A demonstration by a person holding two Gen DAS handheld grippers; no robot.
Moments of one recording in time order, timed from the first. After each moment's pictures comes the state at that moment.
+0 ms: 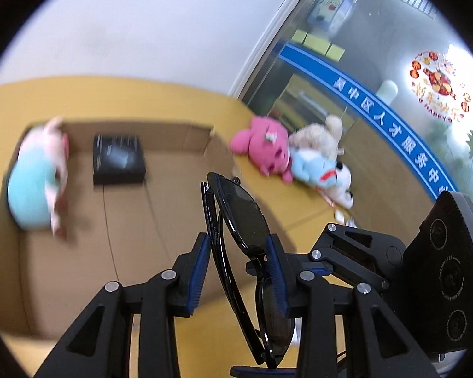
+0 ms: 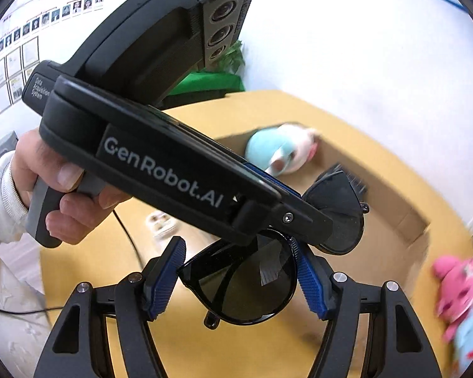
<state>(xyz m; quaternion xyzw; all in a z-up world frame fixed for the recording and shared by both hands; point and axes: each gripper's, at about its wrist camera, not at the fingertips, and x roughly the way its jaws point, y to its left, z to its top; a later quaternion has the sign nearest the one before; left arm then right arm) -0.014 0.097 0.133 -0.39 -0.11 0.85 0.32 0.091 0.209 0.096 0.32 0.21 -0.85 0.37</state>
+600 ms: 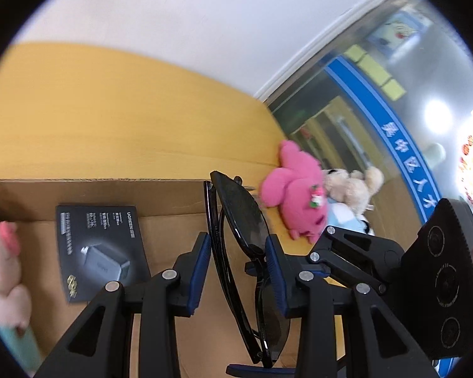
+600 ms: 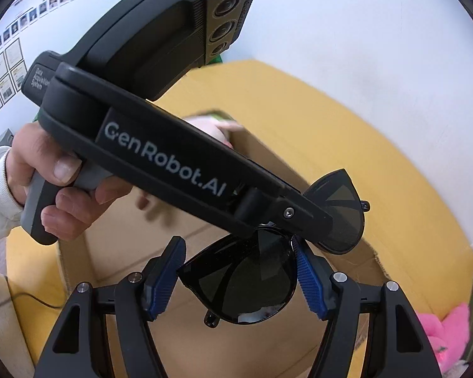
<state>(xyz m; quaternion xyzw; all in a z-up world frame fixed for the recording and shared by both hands) -0.254 0.119 0.078 -0.47 -0.20 0.80 0.31 -0.156 0.258 0.083 0.41 0.22 -0.80 0.38</state>
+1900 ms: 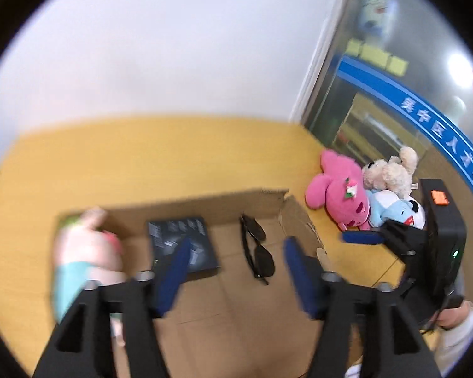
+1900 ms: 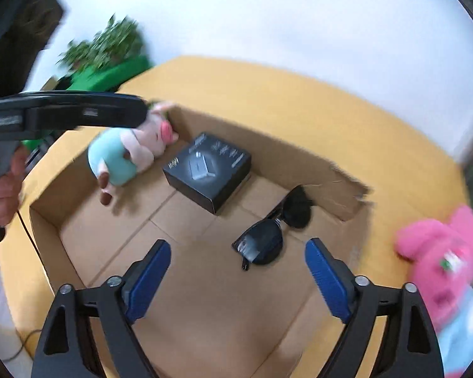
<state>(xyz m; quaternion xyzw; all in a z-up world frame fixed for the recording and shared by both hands) -0.118 0.097 0.172 -0.36 -0.03 0.91 0.19 -0.118 0.314 0.085 0.43 0.12 -0.86 0.23</state>
